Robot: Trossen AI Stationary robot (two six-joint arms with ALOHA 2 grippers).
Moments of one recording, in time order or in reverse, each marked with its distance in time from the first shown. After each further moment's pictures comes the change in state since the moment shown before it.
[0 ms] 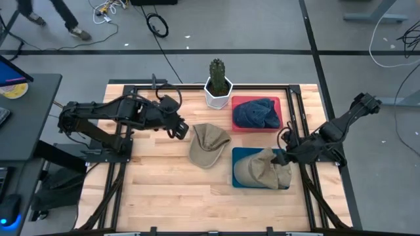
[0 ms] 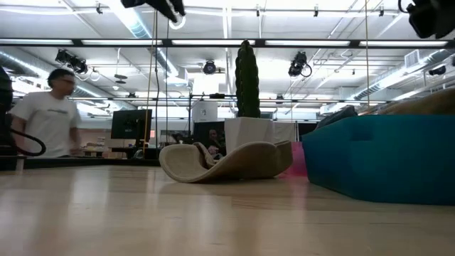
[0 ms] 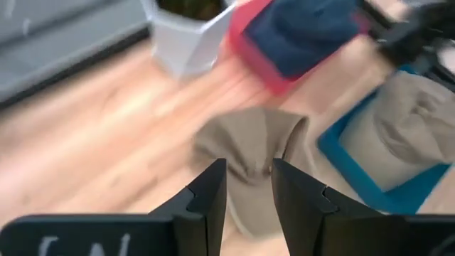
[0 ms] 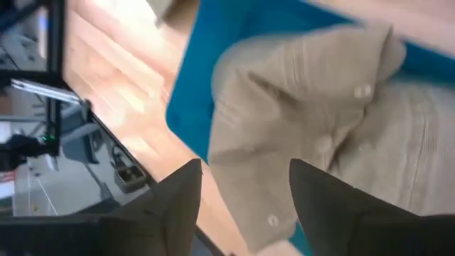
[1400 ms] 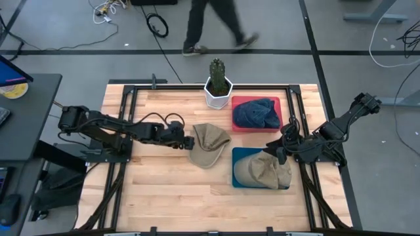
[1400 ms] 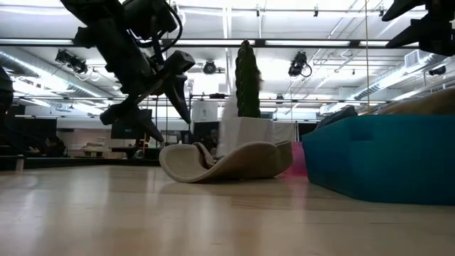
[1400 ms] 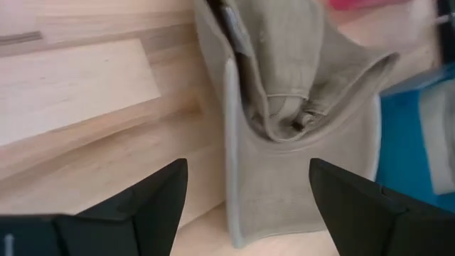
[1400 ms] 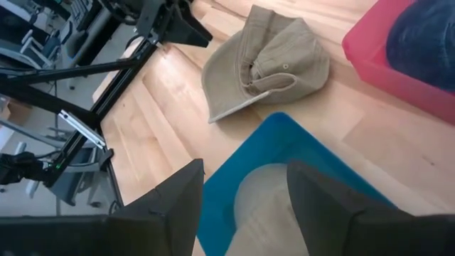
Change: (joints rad) left arm 0.063 0.002 -0.882 0.951 0.282 -0.397; right arm 0.000 -0.005 0.000 0.169 0.357 -0.432
